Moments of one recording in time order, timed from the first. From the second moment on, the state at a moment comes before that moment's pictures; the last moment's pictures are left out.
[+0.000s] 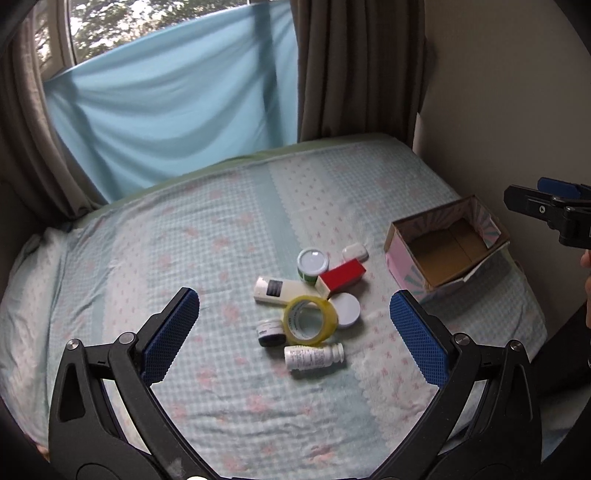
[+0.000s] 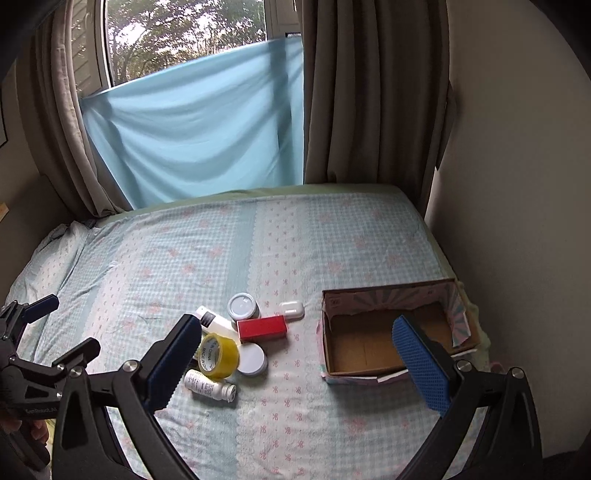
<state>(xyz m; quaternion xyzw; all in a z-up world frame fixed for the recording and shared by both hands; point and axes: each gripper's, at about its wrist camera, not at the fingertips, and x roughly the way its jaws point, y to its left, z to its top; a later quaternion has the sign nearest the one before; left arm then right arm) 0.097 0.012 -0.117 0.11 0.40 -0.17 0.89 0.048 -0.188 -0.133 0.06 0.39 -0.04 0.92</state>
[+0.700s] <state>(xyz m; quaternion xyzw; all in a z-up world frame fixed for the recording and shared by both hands) 0.215 0.085 -0.343 0.11 0.53 -0.27 0.79 0.158 -0.099 -0.336 0.15 0.54 0.00 0.83</state>
